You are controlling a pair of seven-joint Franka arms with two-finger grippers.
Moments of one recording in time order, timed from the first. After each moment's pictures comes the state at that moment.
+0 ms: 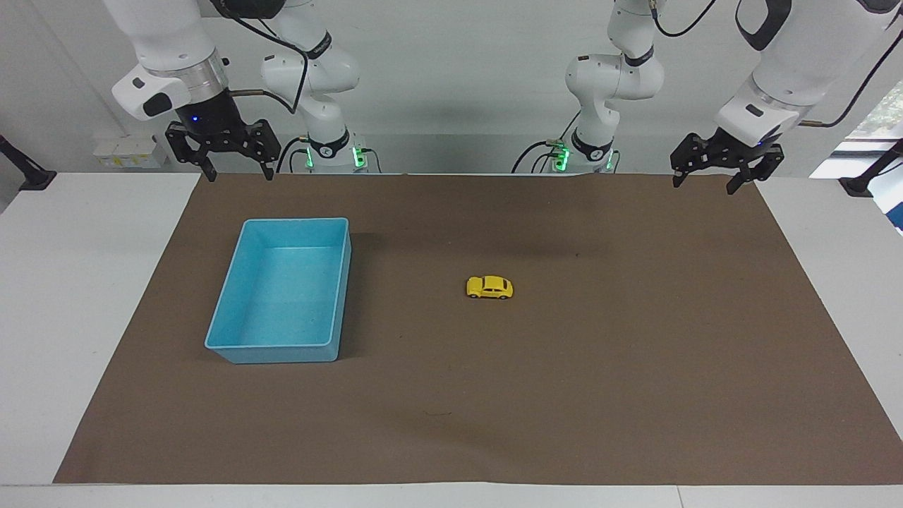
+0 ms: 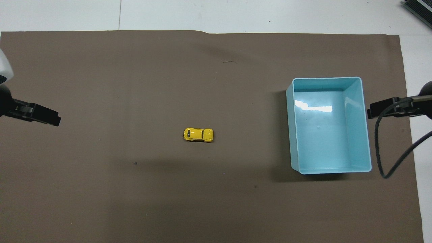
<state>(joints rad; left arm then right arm) -0.17 0.02 0.07 -1.53 -0.03 1.48 0.22 0.11 -0.02 -0.08 -1.53 -0.01 1.52 0.01</state>
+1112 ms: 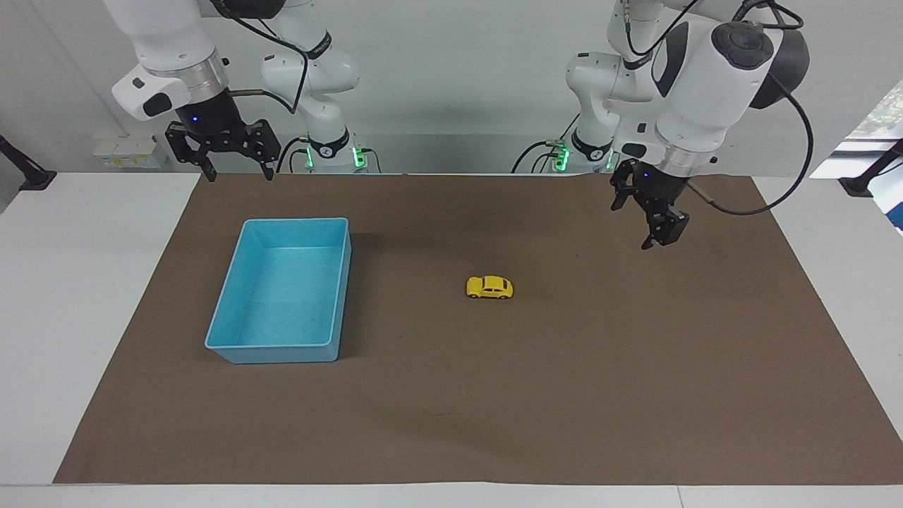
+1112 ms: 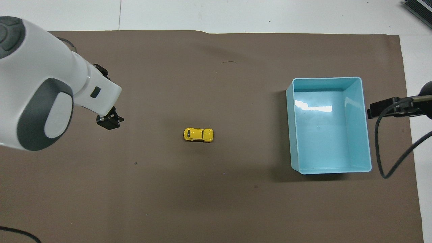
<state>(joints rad) -0.36 0.17 0.06 -1.62 -0.05 1.79 1.09 0.11 -0.02 -0.08 -1.53 -0.01 1.52 0.01</state>
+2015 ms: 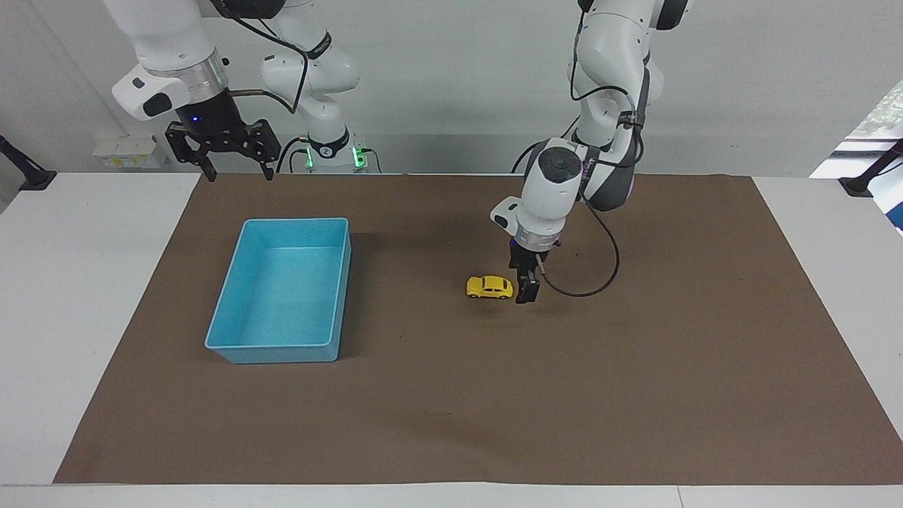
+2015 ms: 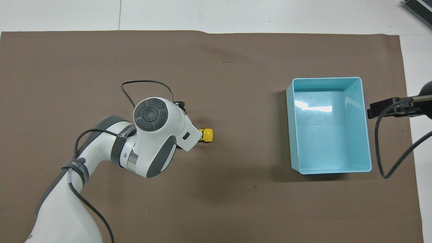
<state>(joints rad) -0.63 0.29 0.05 -1.97 -0.09 2.36 1.05 0.11 -0.02 -0.08 -1.53 -0.01 1.52 0.01</state>
